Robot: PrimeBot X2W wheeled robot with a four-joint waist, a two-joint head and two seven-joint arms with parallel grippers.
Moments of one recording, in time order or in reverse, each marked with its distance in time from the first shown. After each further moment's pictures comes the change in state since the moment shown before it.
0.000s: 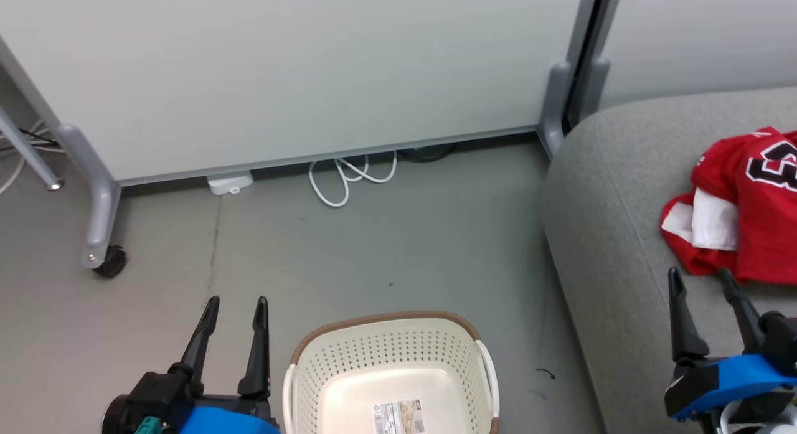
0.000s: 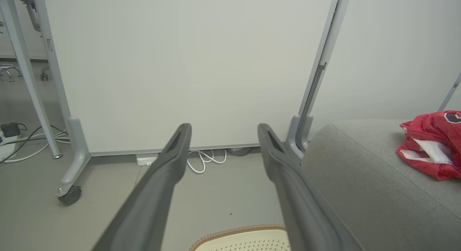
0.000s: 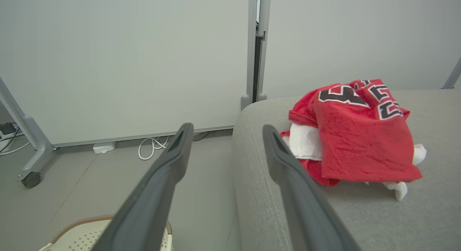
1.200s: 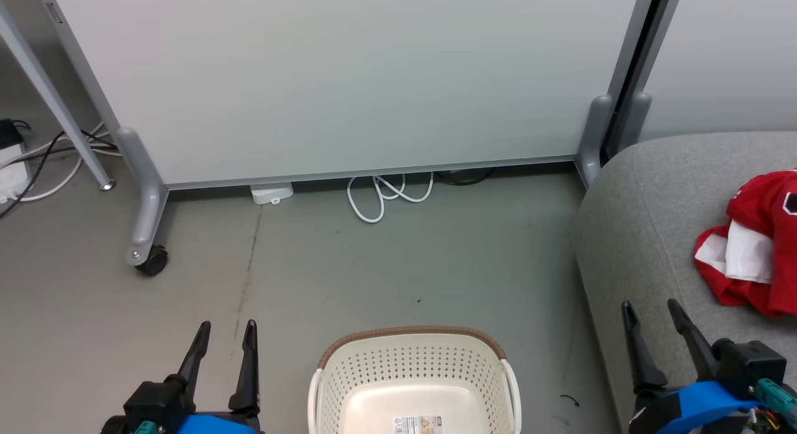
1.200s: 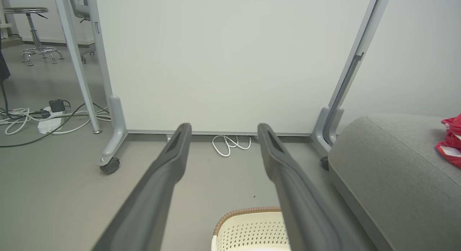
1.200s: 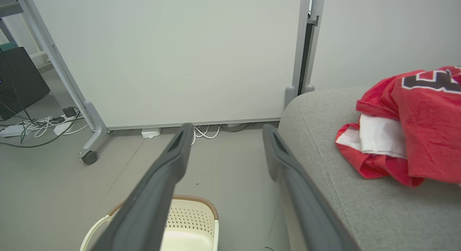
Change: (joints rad) left arm -0.003 0.021 0.024 0.139 -0.027 0.000 0.000; right arm 0.063 0.003 0.119 0.054 0.051 0.000 -0.037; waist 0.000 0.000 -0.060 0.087
